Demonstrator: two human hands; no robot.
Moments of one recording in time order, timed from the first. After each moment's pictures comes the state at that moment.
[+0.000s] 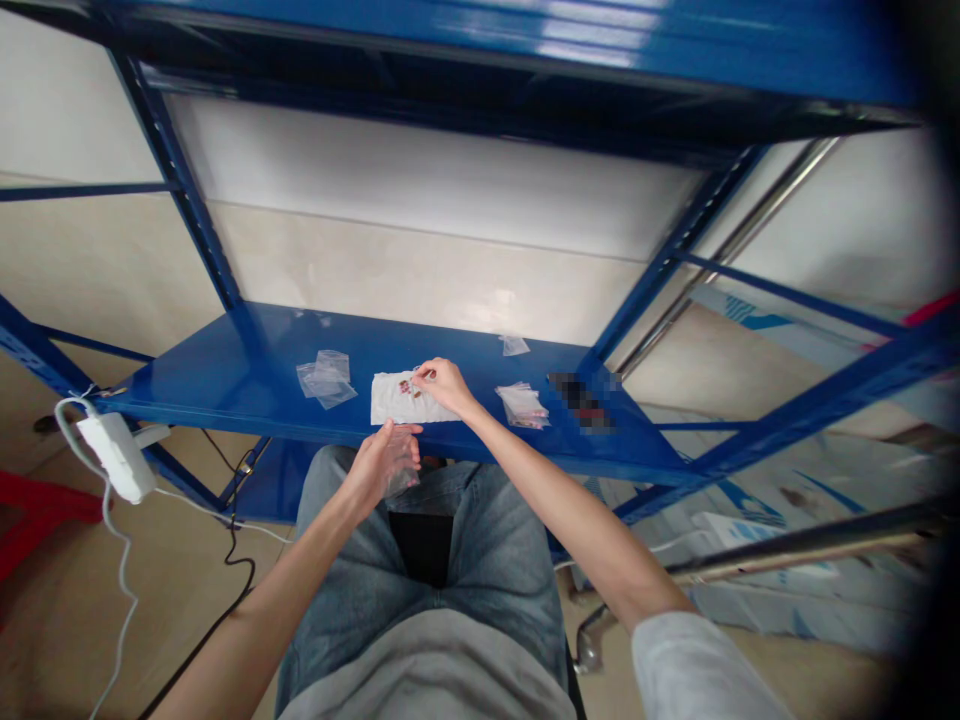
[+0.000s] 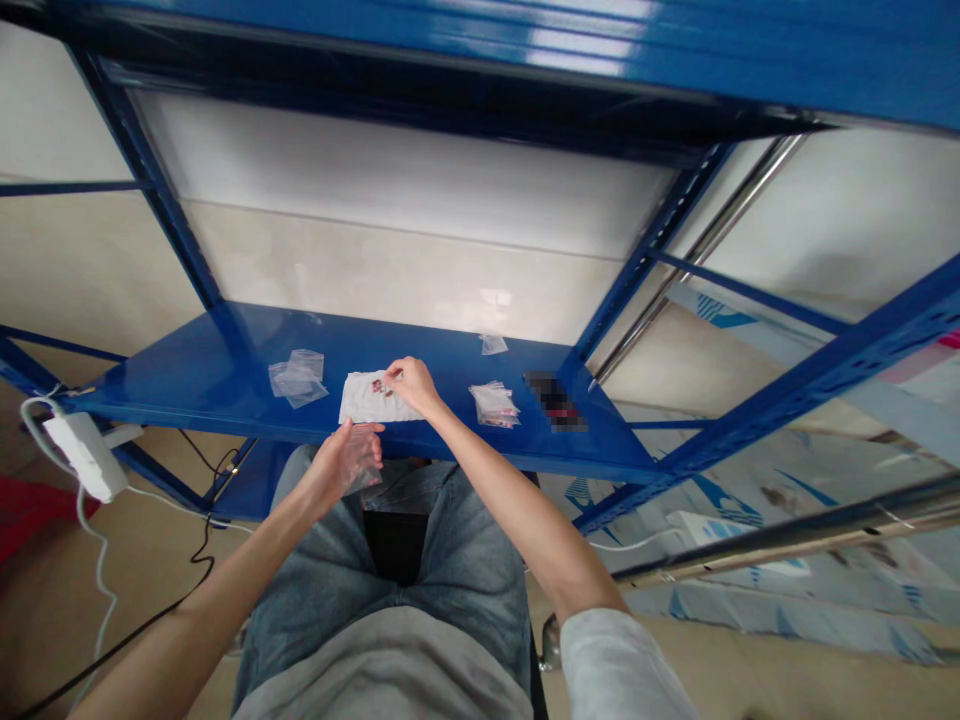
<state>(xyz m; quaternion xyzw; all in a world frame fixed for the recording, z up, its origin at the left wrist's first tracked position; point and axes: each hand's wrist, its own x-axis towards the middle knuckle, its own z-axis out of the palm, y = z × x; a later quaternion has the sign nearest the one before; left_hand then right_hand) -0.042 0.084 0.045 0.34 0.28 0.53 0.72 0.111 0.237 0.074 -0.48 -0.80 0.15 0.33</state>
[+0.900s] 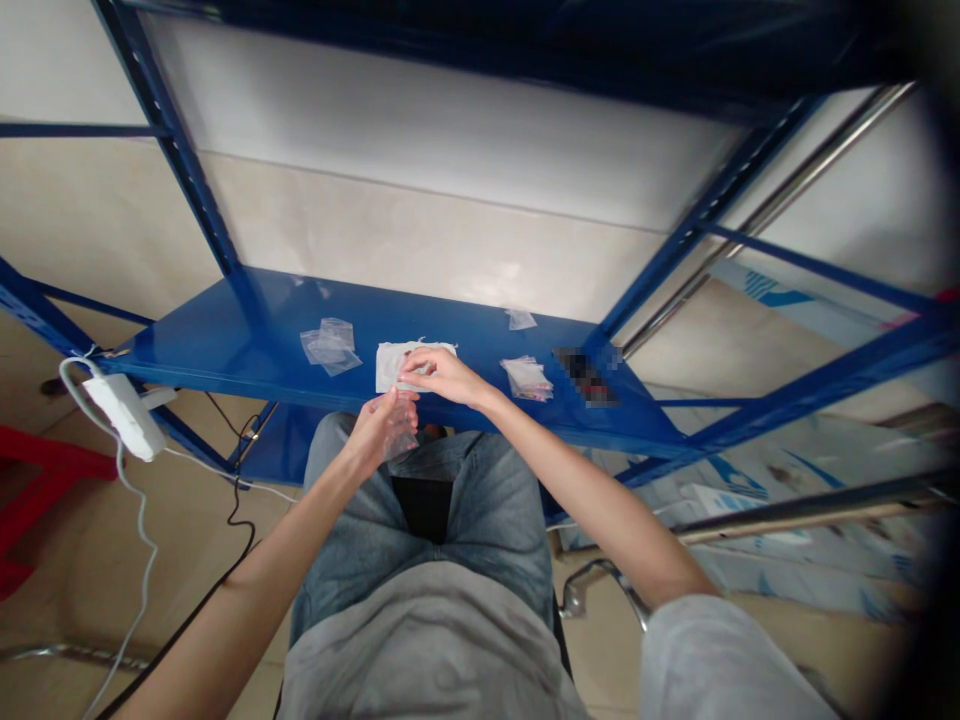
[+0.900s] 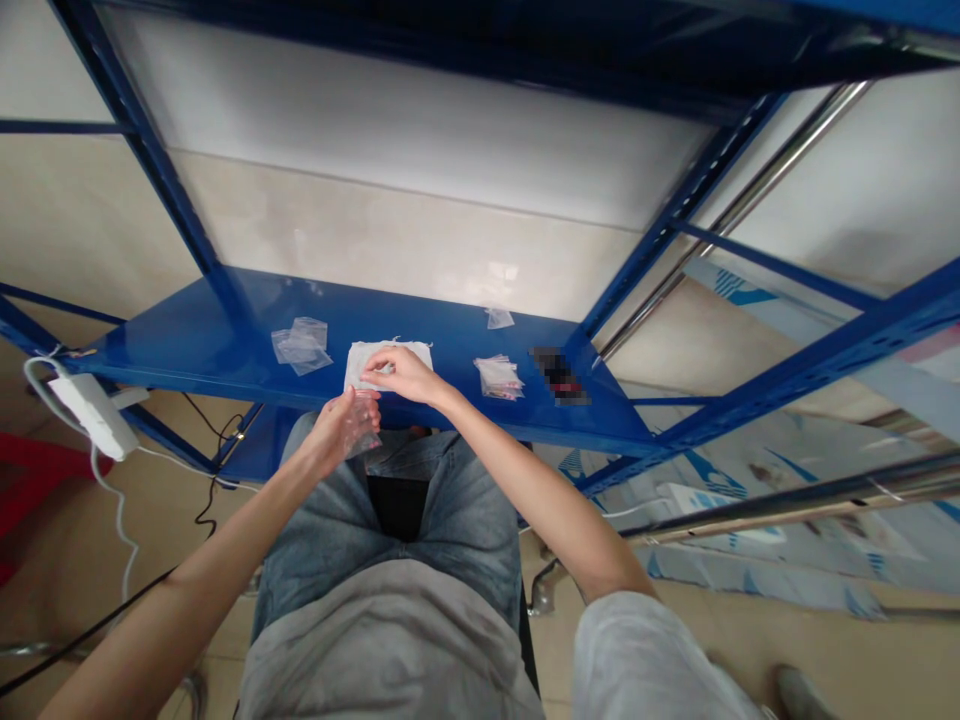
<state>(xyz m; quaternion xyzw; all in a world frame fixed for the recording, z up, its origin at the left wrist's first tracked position) -0.049 0.083 0.045 0.34 0.30 0.55 0.70 0.101 0.175 0.104 -0.30 -0.86 0.32 0.28</state>
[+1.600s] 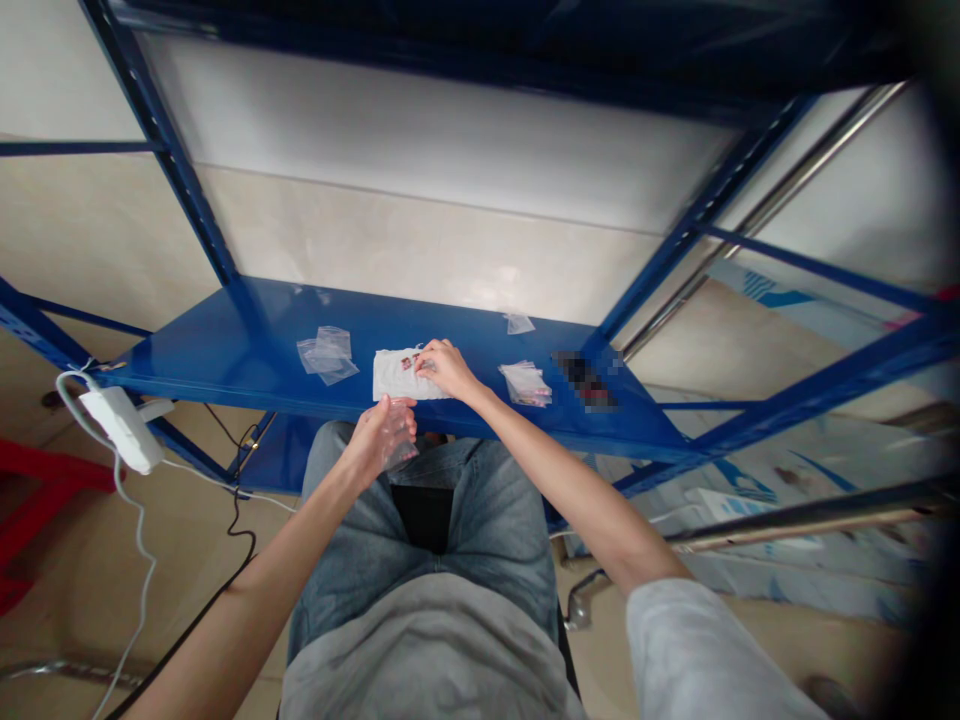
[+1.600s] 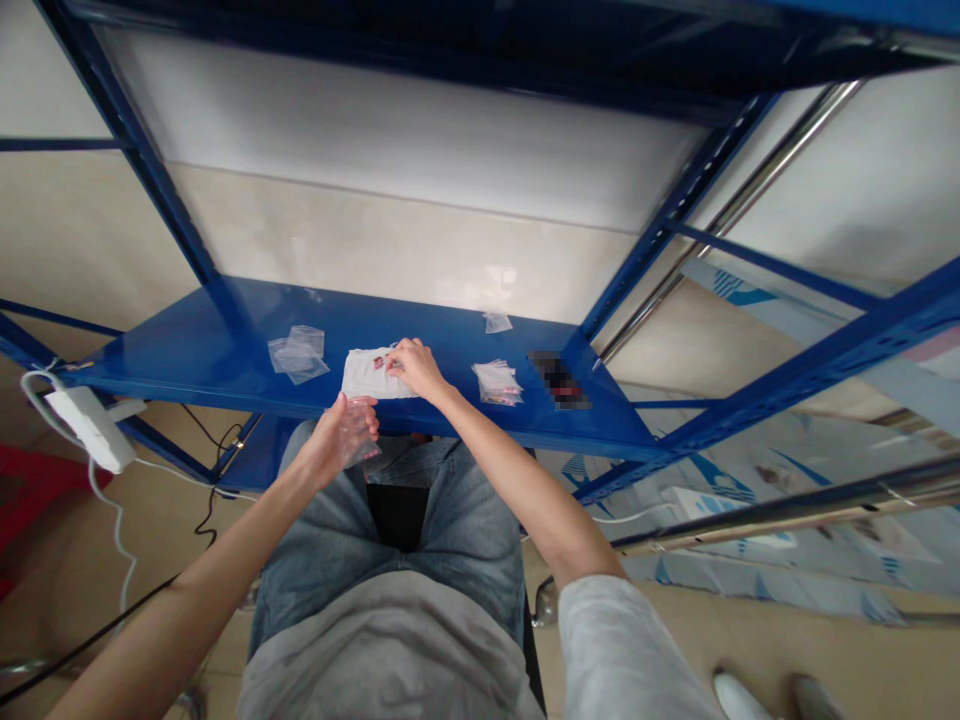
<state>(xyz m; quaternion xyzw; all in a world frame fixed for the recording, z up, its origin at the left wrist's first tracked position) -0.050 0.085 0.043 0.33 0.27 0.54 0.72 0.119 0.231 0.062 -0.43 -0.87 0.07 0.24</state>
